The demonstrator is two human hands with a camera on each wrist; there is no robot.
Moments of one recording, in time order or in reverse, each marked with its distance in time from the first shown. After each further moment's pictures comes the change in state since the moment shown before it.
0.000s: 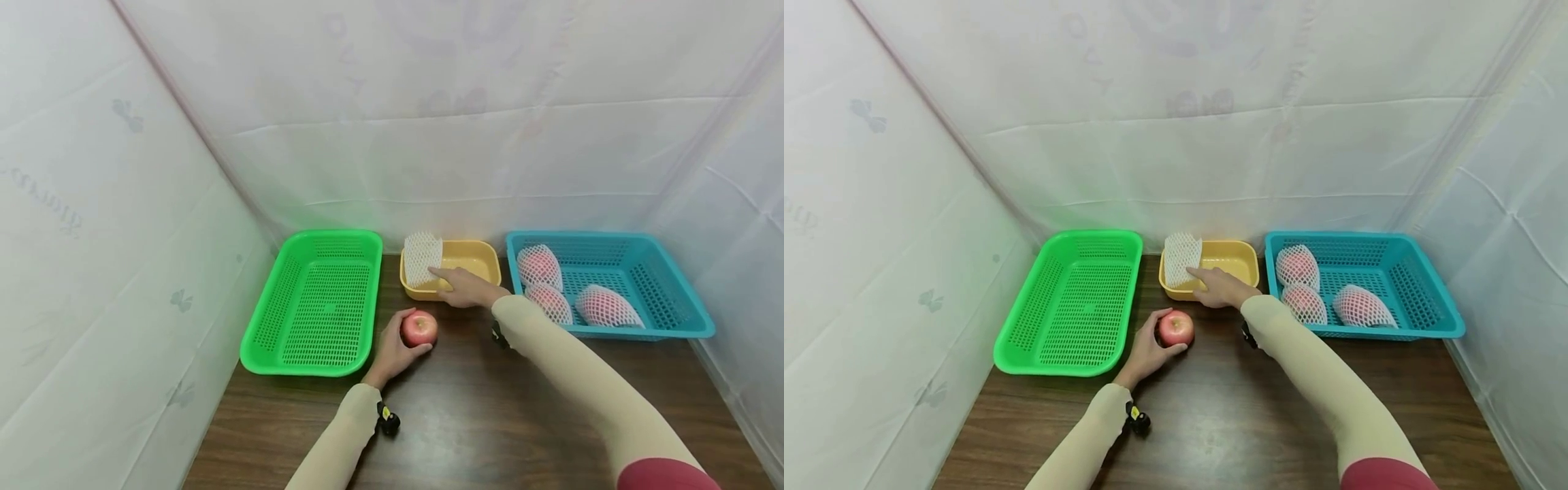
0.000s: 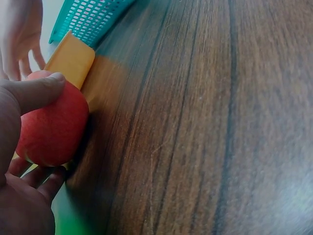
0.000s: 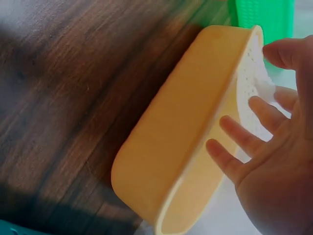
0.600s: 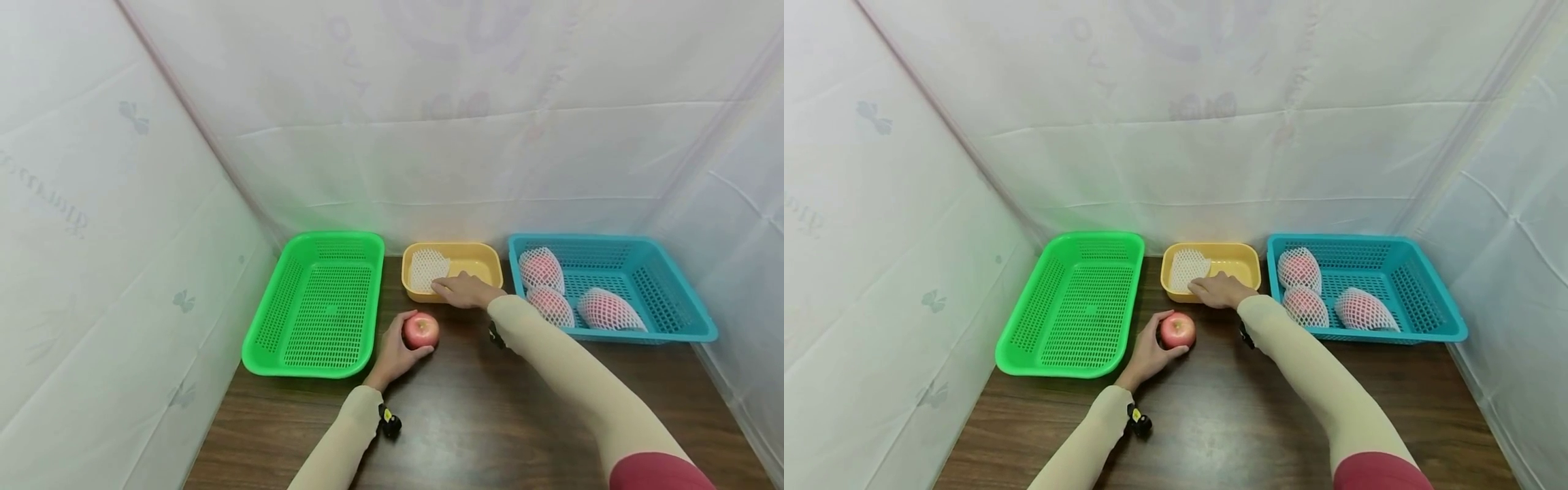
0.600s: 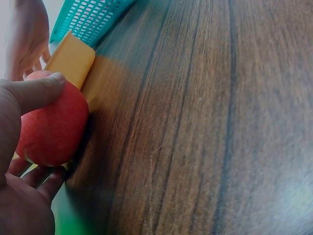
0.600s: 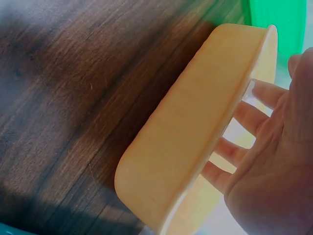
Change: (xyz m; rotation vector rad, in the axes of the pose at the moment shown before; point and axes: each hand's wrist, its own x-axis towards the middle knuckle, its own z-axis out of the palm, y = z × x) left_hand 0.000 0.000 -0.001 -0.008 -0.008 -0.018; right_hand 0.008 0.000 0.007 -0.055 -0.099 0.163
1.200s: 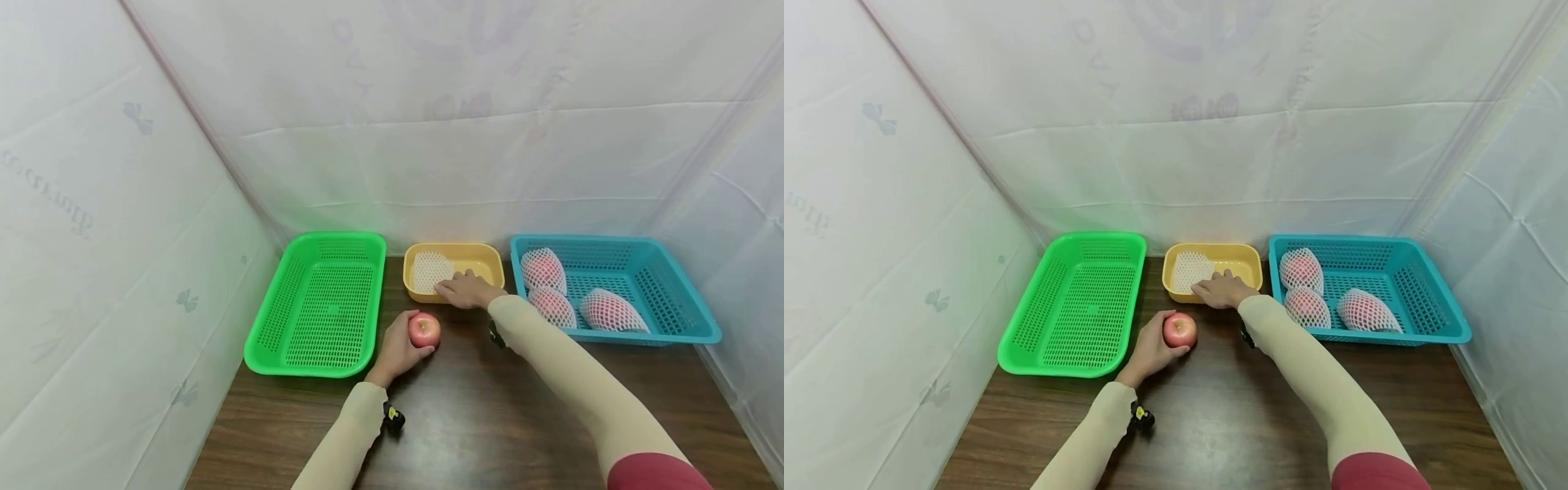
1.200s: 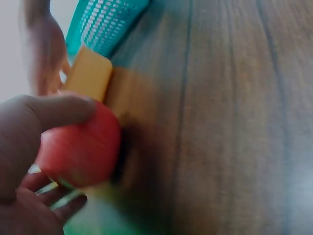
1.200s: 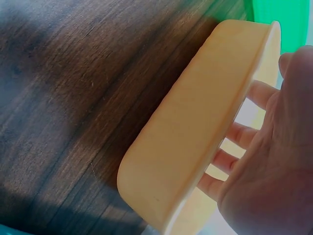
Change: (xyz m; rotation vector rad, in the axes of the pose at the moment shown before) left_hand 0.007 0.023 -0.005 0.232 -0.063 -0.034; right_hand 0.001 0.004 0.001 -0.065 -0.028 0.070
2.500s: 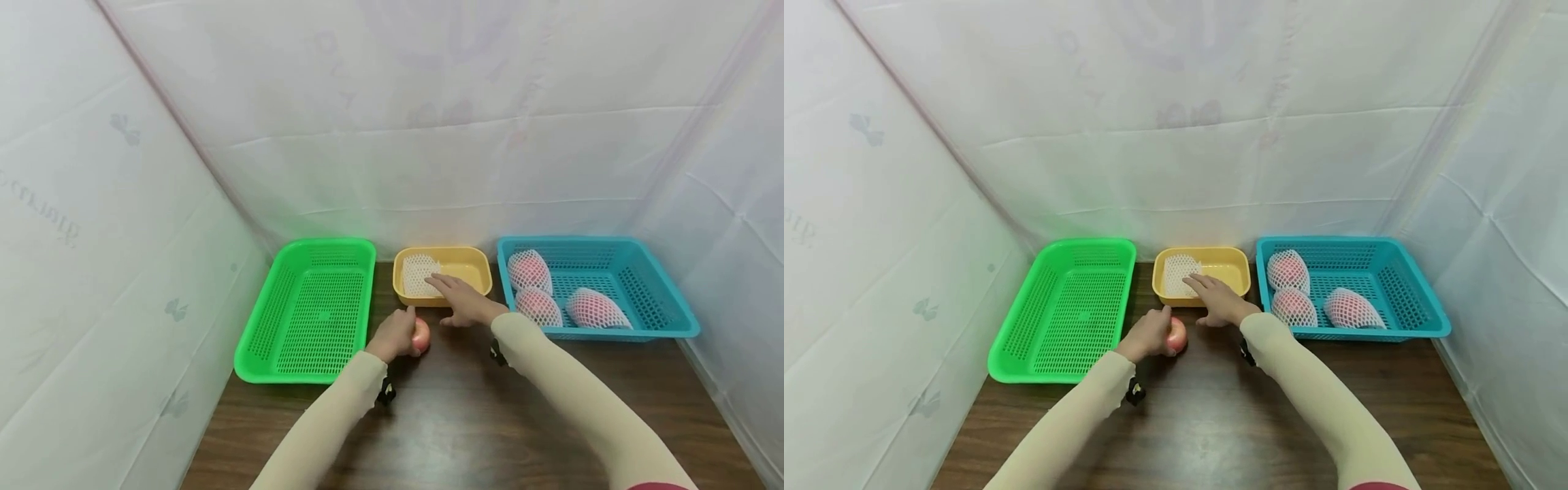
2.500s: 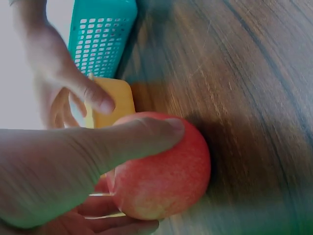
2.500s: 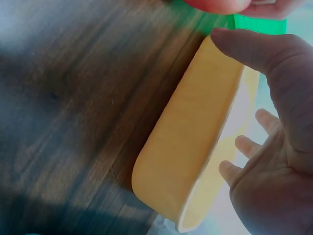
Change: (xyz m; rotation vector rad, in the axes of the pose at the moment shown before) left_hand 0.040 0.044 -0.027 0.499 -0.367 -0.031; right_hand -0.031 0.007 0.013 -0.002 0.241 -0.332
